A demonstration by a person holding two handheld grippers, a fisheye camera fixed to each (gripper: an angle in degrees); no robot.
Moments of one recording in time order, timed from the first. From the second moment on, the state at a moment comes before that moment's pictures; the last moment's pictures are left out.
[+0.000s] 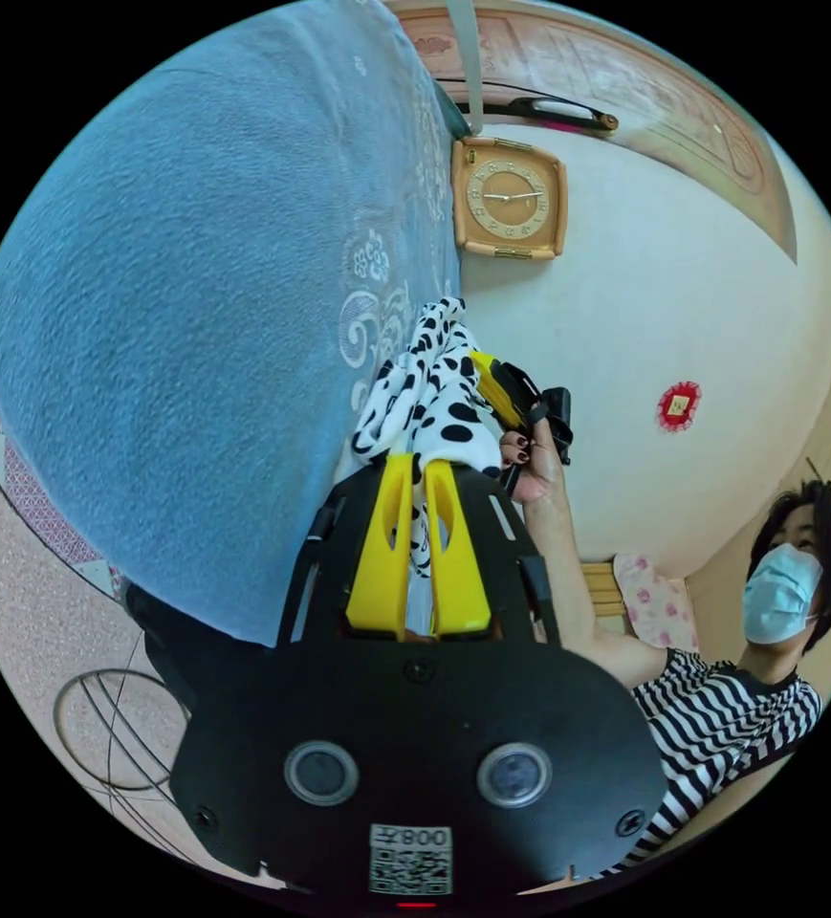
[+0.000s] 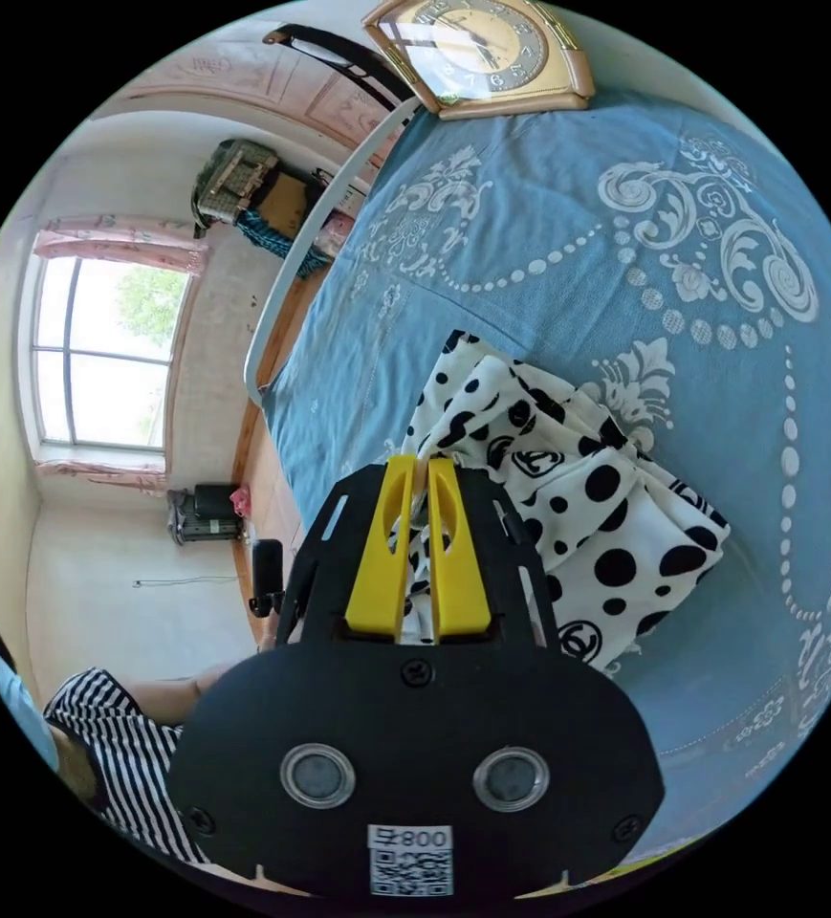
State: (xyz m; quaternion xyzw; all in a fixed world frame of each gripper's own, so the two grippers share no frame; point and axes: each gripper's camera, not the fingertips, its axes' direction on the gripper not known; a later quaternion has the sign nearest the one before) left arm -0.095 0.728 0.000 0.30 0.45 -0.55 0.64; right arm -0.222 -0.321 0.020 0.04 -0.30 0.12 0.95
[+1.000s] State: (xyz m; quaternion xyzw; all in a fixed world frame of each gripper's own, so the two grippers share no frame) left arm -0.060 0.661 -0.148 0.09 0.09 -0.25 0.96; right arm -0.315 -0.418 -0.088 -0.03 -0.02 -0.05 1.00
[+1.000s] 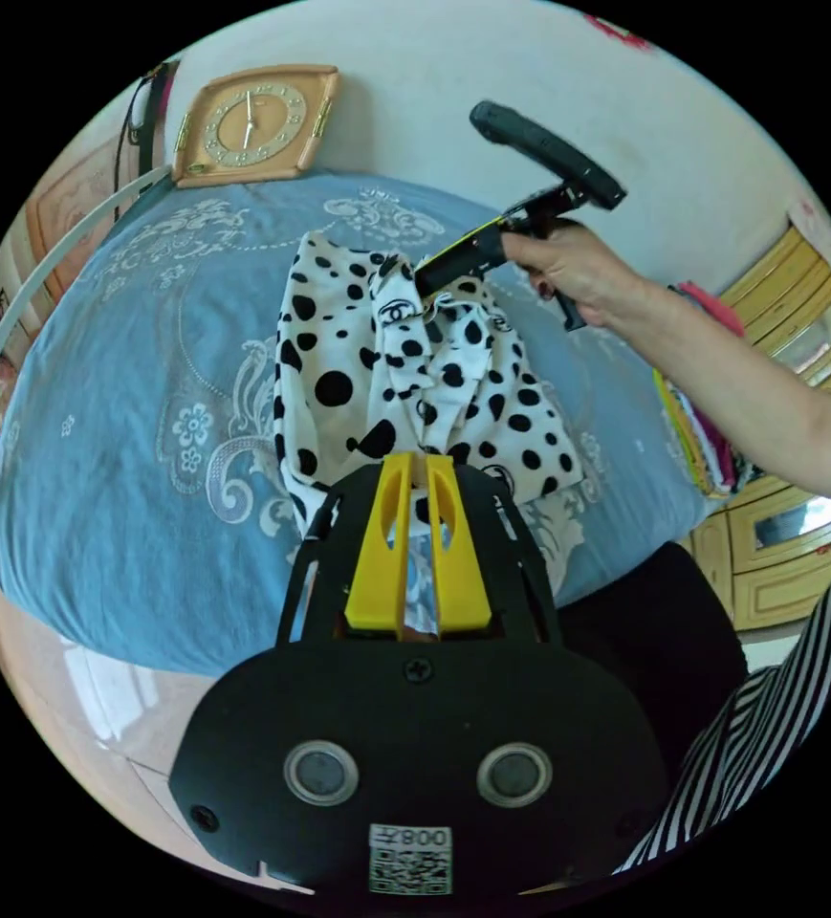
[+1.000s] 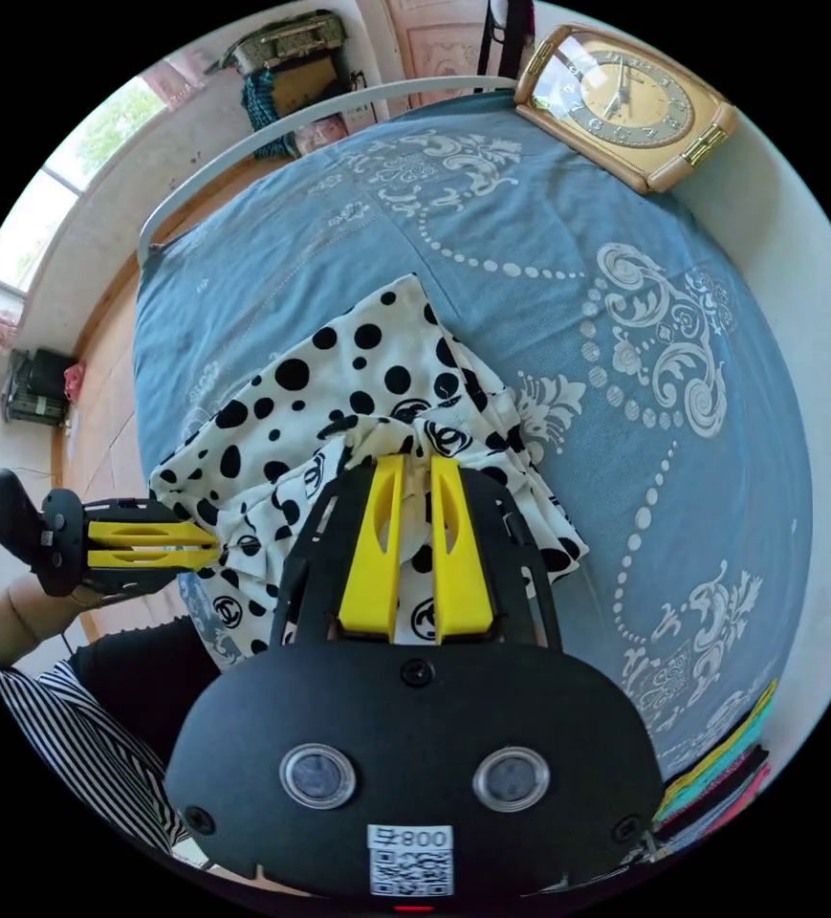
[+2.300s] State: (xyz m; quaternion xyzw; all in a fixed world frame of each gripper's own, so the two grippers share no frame) left arm -0.023 0.660 -0.218 0.12 0.01 -0.24 0.96; right arm -0.279 -0.364 -0.086 0.04 -0.26 0.04 0.96
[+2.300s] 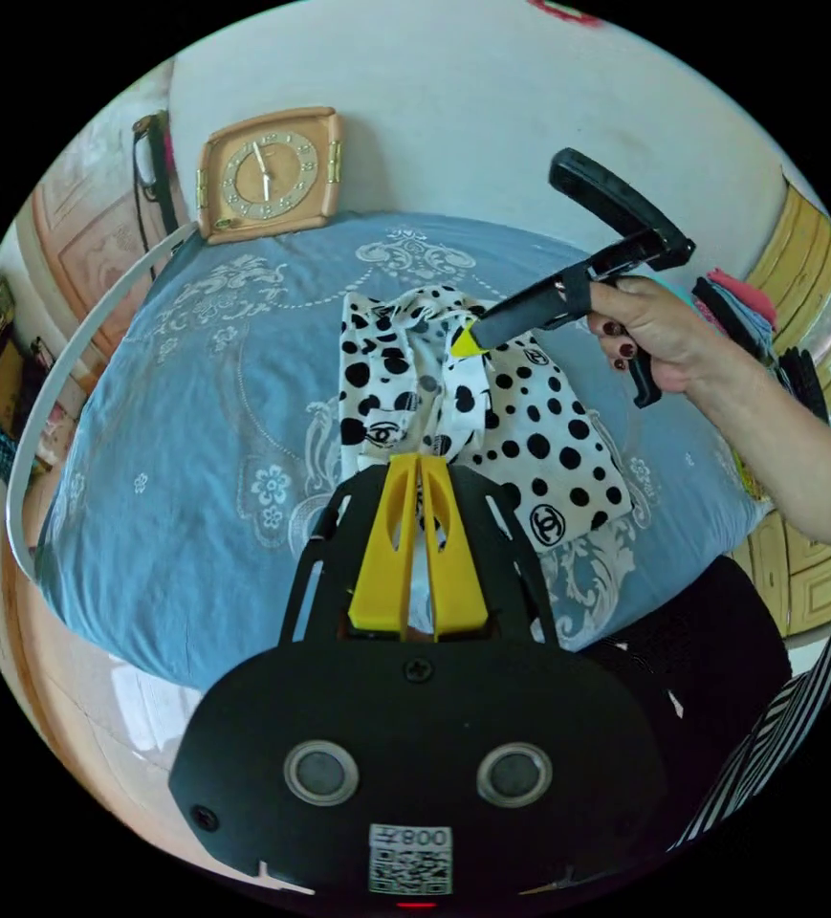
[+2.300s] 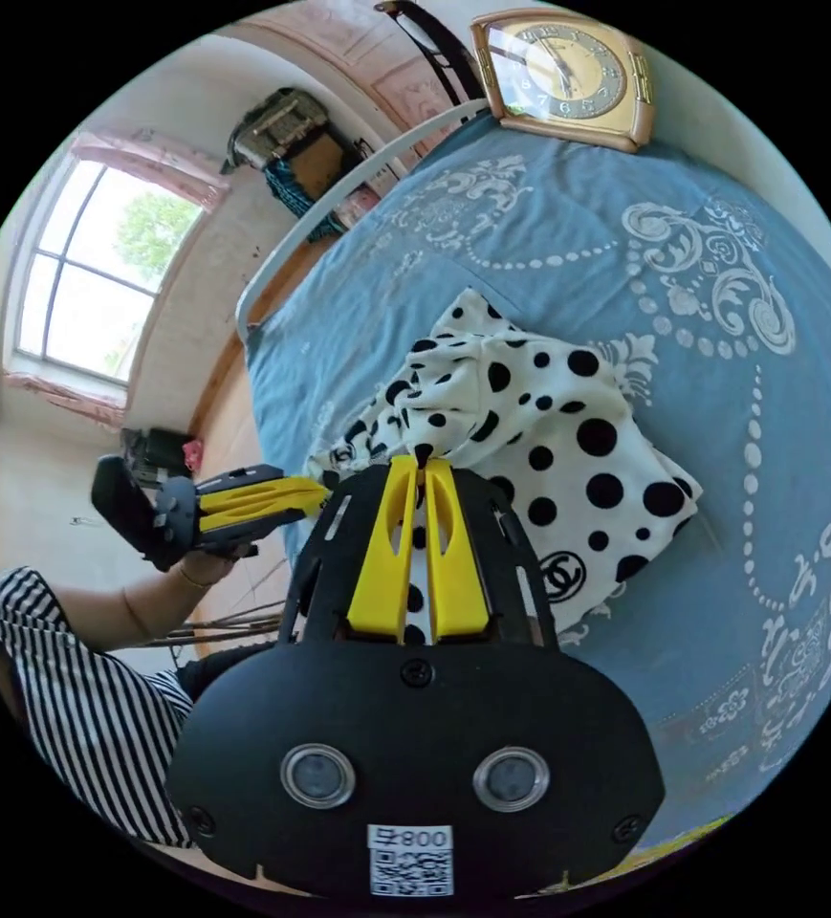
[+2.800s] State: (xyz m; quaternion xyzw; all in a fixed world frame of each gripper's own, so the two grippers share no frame) left arm -0.051 0.691 -0.208 0.15 0.08 -0.30 0.94; right arm -0.249 -0.367 -0.009 0.03 -0.40 0.10 0.91
